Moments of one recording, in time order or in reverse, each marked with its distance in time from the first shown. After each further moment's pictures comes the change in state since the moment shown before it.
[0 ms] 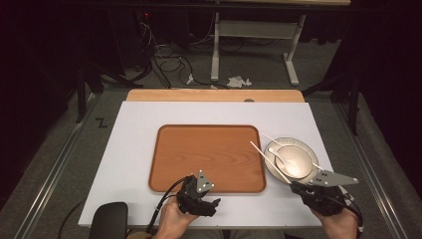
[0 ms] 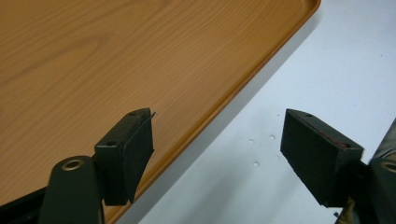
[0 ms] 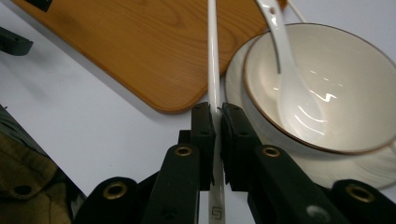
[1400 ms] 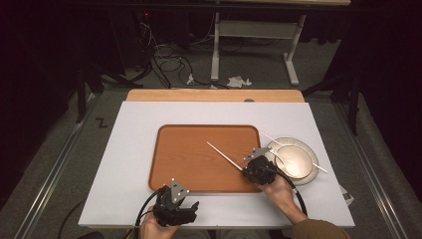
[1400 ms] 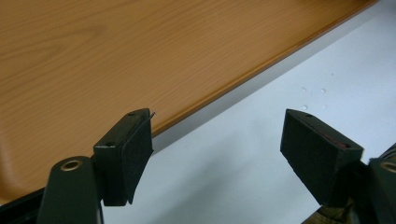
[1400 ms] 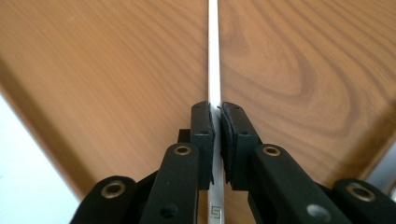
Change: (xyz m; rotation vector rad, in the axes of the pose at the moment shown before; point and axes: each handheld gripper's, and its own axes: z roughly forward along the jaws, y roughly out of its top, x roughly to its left) left arm 0.007 -0.044 -0.042 -0.014 0.177 -0.185; right arm 0.032 0.067 0.156 0.222 0.086 -0.118
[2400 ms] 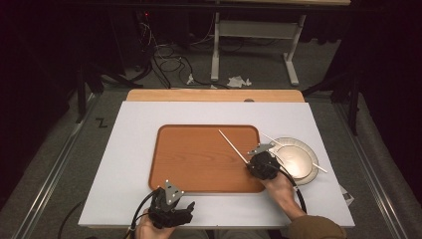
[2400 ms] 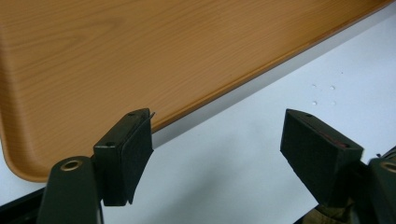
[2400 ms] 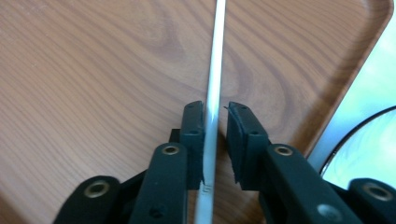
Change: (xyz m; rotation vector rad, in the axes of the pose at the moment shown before) left arm 0.004 -0.005 -0.006 -0.005 0.023 -0.028; right arm -0.014 0.000 0.002 -0.013 -0.139 0.062
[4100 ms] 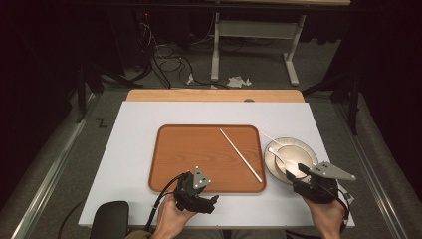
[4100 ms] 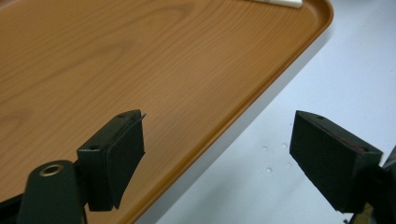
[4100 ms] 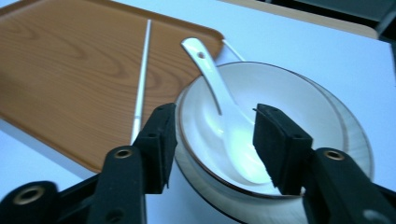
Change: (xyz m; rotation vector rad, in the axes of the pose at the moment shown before) left arm -0.021 0.050 0.039 -0.012 -0.181 0.181; right arm -0.034 -0.093 -0.120 -0.357 -0.111 0.213
